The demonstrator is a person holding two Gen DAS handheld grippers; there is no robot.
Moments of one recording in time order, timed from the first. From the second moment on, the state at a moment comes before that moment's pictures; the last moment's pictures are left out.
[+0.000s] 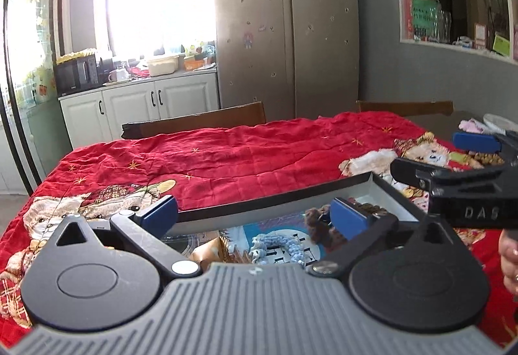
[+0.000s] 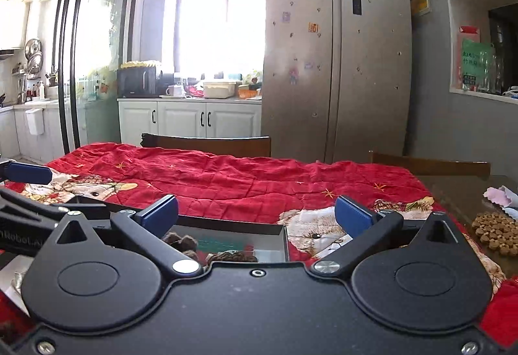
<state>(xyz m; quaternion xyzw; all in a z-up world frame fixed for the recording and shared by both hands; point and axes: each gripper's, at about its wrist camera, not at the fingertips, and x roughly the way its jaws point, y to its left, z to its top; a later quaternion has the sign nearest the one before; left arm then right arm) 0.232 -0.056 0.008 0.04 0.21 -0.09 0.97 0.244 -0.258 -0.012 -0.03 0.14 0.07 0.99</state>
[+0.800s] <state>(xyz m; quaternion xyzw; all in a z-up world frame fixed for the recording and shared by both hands) 0.137 -0.013 0.036 -0.01 0.20 -0.07 0.98 0.117 -0.286 0.022 0.03 0.15 0.09 0.98</state>
